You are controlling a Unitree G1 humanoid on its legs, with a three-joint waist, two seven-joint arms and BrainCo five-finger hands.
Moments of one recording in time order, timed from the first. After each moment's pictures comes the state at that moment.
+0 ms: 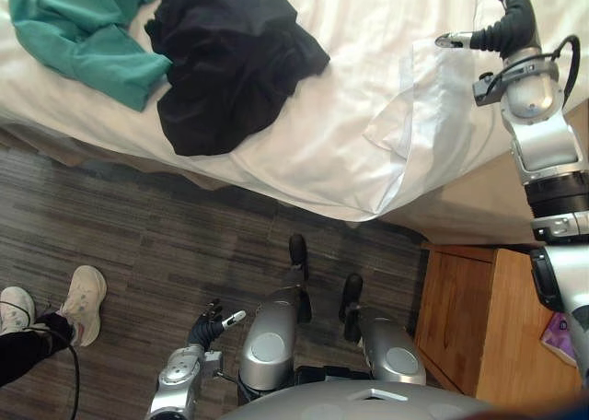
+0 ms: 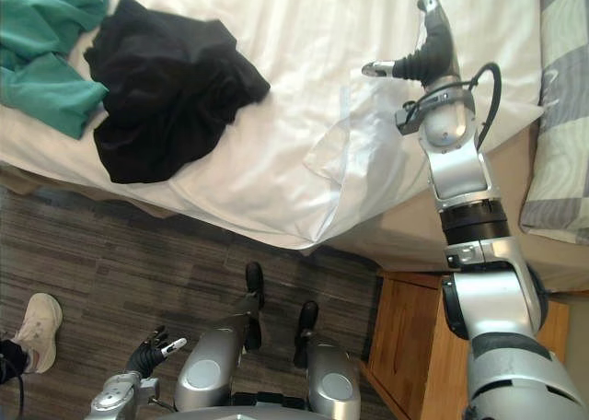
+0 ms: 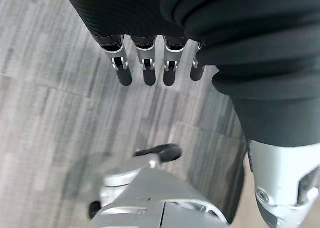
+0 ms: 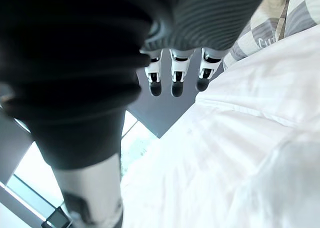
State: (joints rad) left arm 0.16 0.25 0.06 0.76 -0.13 -0.09 -0.12; right arm -0.97 -0.65 0.17 0.43 -0.04 0.06 -0.12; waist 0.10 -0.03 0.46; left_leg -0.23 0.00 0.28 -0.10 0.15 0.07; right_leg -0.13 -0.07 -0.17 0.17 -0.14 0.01
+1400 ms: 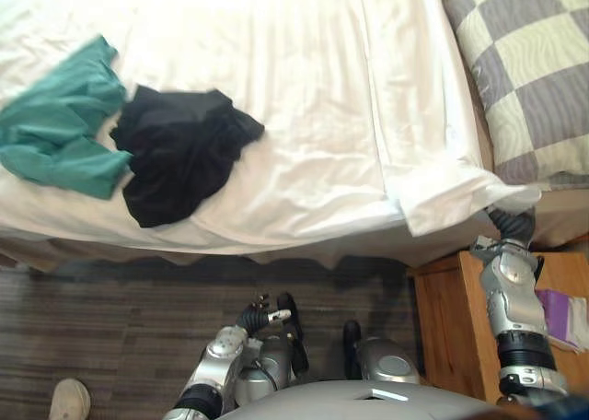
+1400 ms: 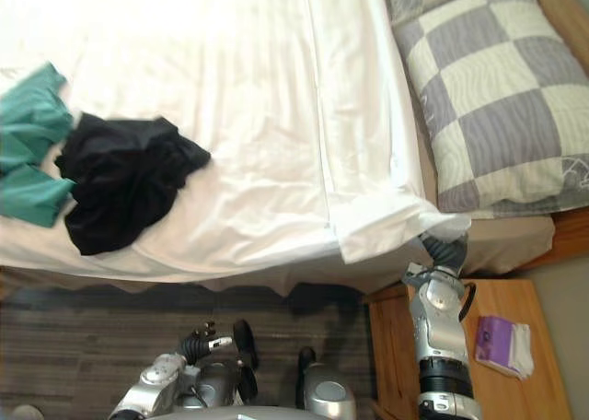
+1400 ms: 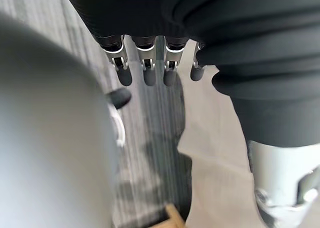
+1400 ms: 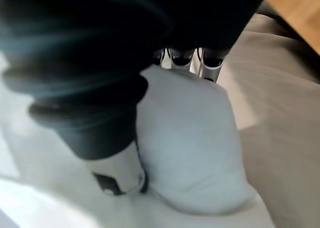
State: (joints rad) left arm 0.09 0.15 -0.10 0.79 -0.04 0.06 -0.10; right arm -0.07 -0.19 -0.30 0.33 0.33 -0.07 -0.36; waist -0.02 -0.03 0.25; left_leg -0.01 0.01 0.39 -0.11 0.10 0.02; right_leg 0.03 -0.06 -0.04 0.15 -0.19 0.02
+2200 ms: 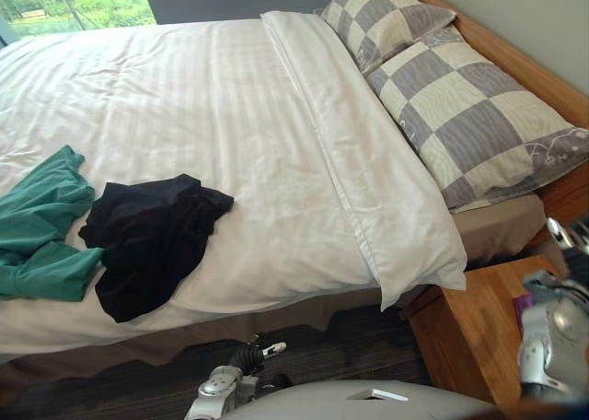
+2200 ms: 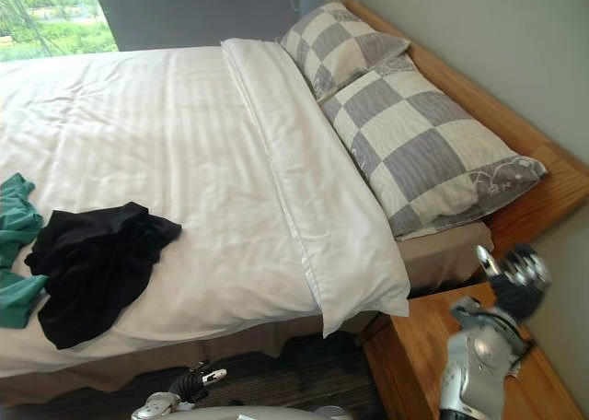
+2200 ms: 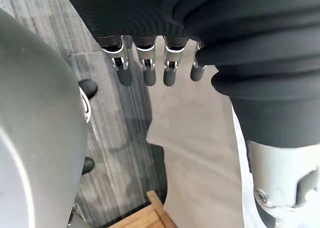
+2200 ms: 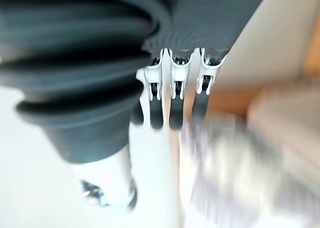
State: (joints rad) left arm 0.18 0.10 -0.01 0.85 -0.02 0.05 -0.19; right arm 0.06 -0.18 -0.42 -0.03 0.48 -0.09 -0.24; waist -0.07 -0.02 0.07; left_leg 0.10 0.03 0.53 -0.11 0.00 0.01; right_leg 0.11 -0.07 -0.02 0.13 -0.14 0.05
